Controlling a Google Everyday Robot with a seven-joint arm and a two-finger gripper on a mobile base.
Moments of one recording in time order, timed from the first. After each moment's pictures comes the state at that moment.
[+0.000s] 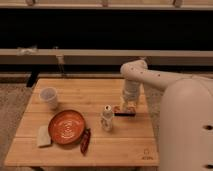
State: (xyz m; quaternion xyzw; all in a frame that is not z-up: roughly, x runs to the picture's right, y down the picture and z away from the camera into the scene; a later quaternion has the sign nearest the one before) arm 0.142 0.120 0.840 -0.35 0.24 0.57 0.70
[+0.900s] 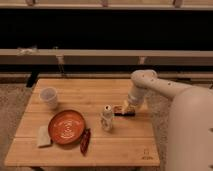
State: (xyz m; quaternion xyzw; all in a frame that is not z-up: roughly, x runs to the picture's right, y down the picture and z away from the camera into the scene) arm 0.156 0.139 0.880 -0.37 0.19 0.60 0.68
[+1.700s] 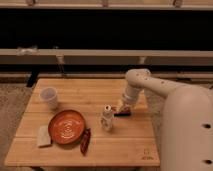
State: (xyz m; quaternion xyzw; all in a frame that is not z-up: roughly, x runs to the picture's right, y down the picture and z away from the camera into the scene) arm 0.116 0.133 0.884 -0.38 0.17 0.58 0.70
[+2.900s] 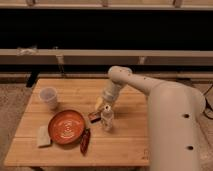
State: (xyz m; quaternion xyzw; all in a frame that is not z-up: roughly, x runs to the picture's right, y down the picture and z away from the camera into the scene) arm -0.023 0.125 0.870 -0.49 0.11 0.57 0.65
